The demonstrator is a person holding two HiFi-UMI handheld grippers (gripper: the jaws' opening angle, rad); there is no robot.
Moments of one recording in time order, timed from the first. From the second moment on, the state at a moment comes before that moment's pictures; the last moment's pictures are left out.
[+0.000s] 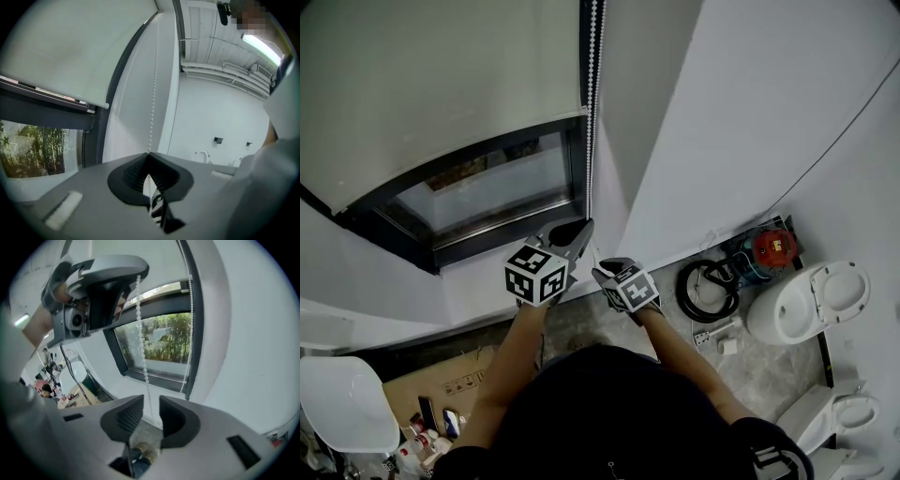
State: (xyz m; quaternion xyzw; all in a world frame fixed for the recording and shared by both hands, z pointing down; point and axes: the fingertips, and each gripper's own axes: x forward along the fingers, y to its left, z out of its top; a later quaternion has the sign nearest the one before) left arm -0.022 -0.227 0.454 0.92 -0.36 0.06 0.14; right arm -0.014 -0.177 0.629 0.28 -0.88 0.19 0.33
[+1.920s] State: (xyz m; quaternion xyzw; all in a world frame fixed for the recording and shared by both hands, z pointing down) left arm -0.015 -0.186 0.586 0.90 -0.33 0.17 0.23; right arm -0.046 -0.227 0.427 0.34 -0.93 0.04 0.15
